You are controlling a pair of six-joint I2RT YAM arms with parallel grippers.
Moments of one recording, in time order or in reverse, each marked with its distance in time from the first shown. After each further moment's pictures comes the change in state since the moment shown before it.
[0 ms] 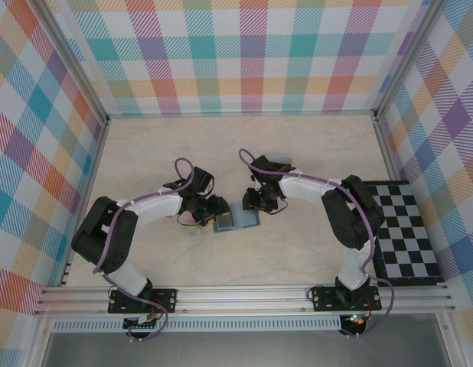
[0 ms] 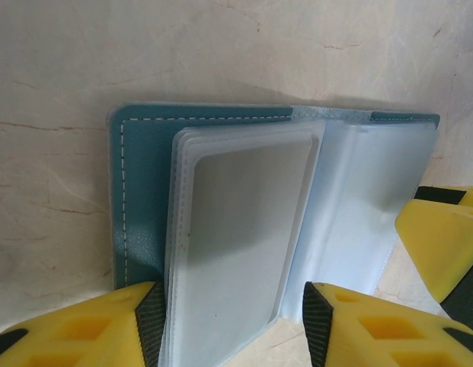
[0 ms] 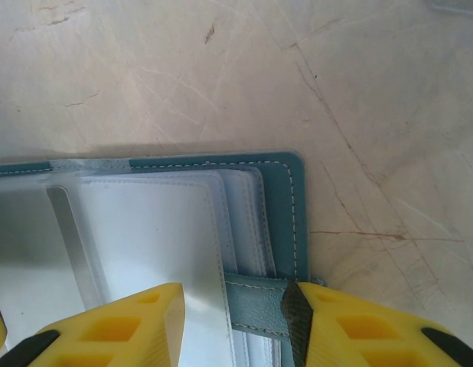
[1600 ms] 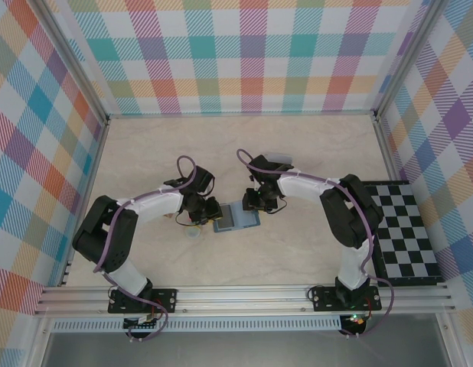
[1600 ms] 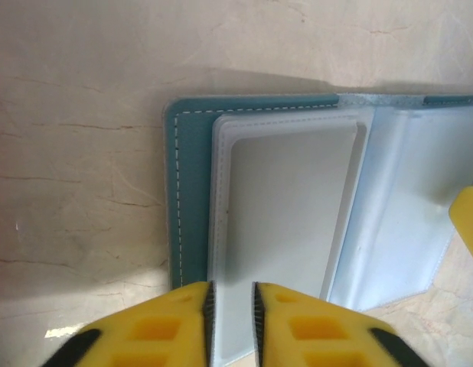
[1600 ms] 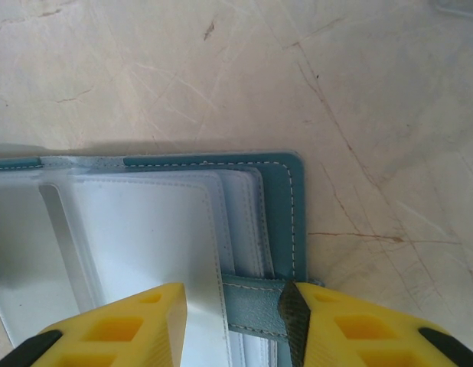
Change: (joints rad) left arm 0.000 0.008 0.037 -0.113 -0.060 0.110; right arm 0.005 0.018 0.029 -0.038 0.014 -0.023
